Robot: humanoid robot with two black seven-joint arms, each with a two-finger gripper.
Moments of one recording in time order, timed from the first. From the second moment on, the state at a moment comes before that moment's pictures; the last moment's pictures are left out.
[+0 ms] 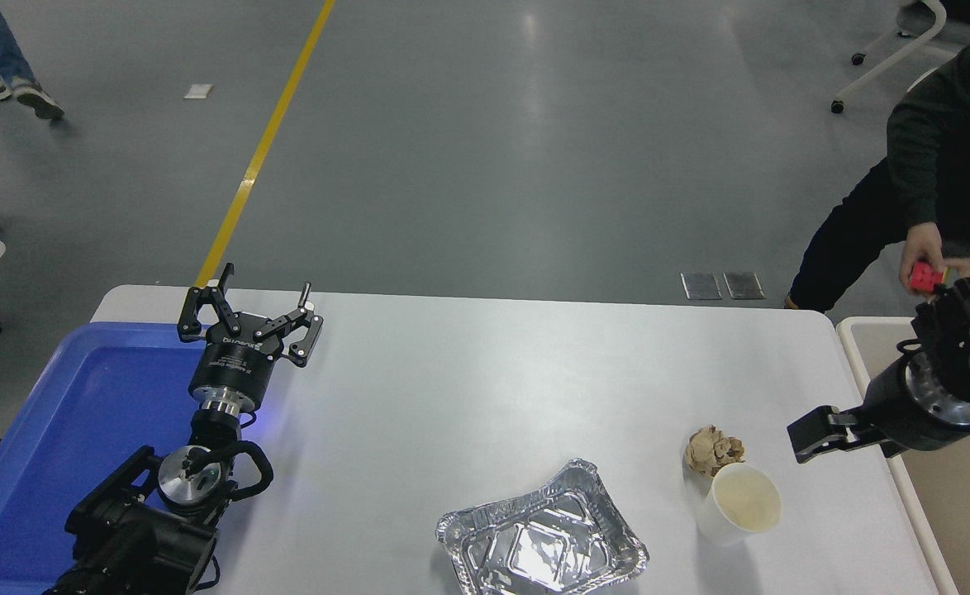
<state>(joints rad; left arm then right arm) -0.46 0.07 -1.19 -0.58 -0.22 -0.68 -0.15 1.74 -0.69 -1.10 1.52 -0.63 0.37 -0.12</state>
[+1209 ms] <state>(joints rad) -0.46 0.07 -1.19 -0.58 -0.22 -0.68 -0.15 1.36 -0.61 -0.93 1.33 -0.75 0.22 -0.08</state>
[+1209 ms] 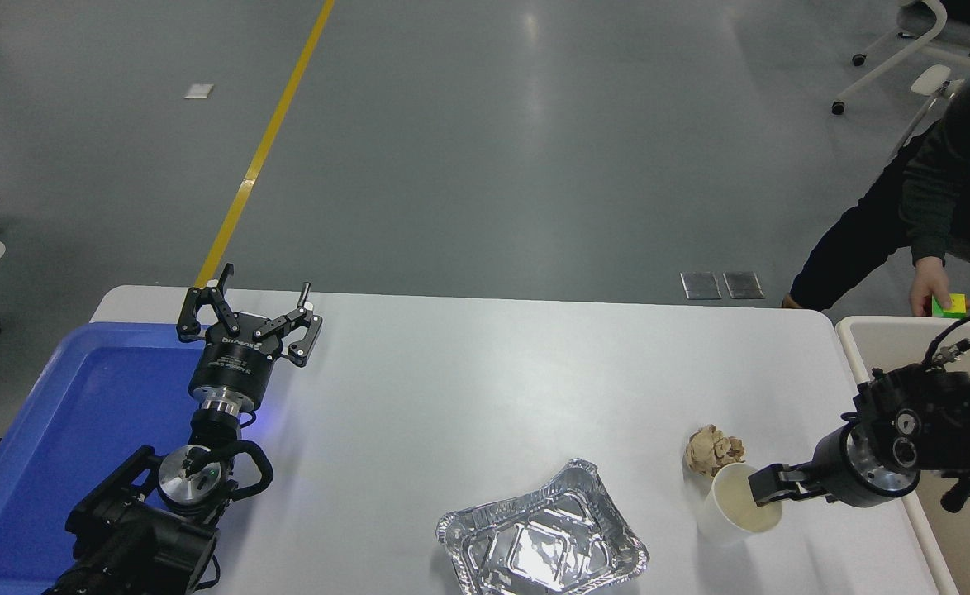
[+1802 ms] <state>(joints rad) -0.46 0.07 -1.19 -0.58 -0.22 -0.68 -0.15 1.37 -0.64 -0.94 1.34 -0.78 0.21 -0.05</state>
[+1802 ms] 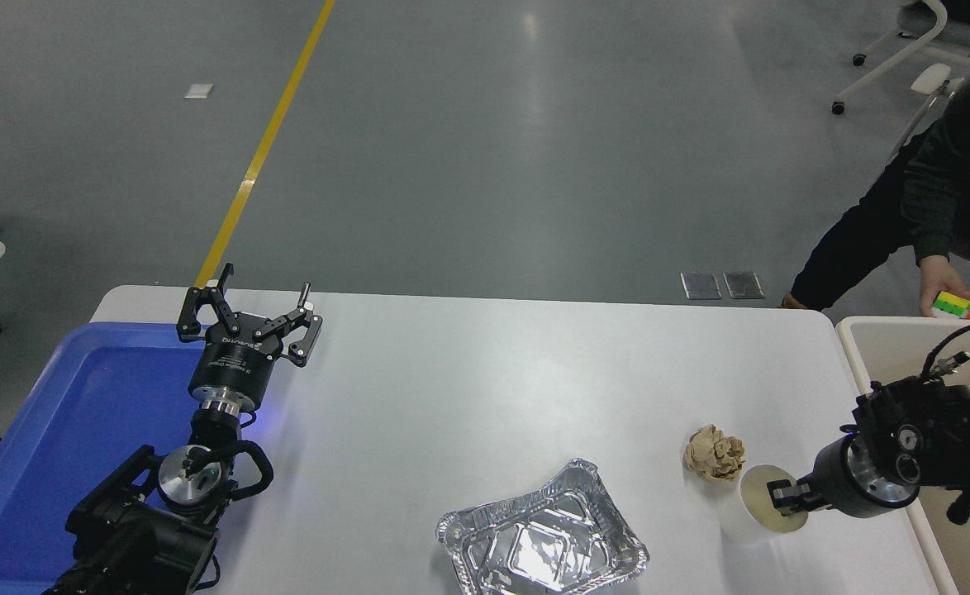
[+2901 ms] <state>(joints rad) -0.46 0.07 -1.19 -0.58 -0.22 -0.68 -0.15 2.59 -0.86 -1.43 1.58 -0.66 0.76 0.03</state>
